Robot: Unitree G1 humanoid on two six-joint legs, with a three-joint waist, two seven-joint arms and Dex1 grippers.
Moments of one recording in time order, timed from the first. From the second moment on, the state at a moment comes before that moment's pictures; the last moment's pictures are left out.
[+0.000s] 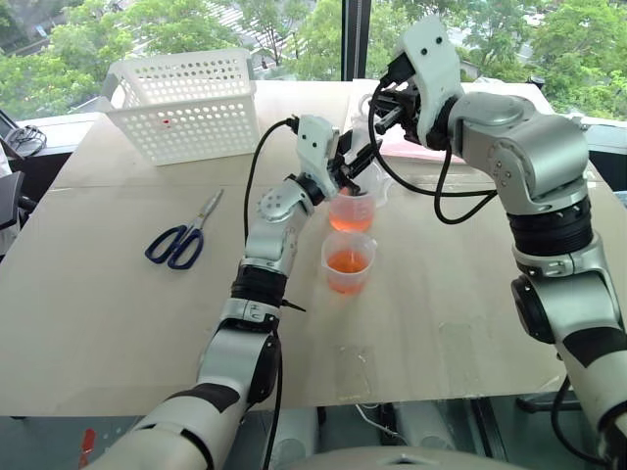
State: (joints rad) left arm -0.82 0.11 -0.01 0.46 -0.24 -0.02 -0.64; right arm -1.16 -0.37 0.18 0.02 0.31 1.00 0.37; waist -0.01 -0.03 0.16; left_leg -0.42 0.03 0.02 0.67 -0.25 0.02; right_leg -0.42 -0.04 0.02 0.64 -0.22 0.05
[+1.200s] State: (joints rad) left arm -0.80 0.12 0.00 0.39 -0.26 0.08 -0.65; right arm -0.92 -0.54 0.09 -0.26 0.42 0.82 0.69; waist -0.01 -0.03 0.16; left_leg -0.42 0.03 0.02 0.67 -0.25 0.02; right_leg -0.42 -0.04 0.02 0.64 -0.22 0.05
